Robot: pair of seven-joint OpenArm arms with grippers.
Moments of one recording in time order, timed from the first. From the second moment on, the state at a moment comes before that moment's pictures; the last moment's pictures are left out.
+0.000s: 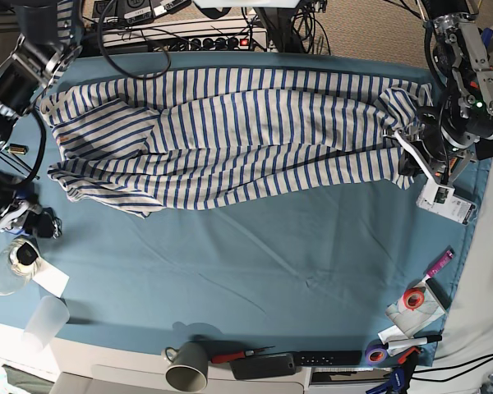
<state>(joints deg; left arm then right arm) 9.7 -13.7 -19.1 112.9 -30.3 -21.4 68.0 20.4 30.5 39.0 74.6 47.6 37.9 -78.0</state>
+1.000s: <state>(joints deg) 9.7 -13.7 -19.1 112.9 -32.3 -21.4 67.0 26.0 30.1 16.8 61.2 22.3 21.5 -65.7</state>
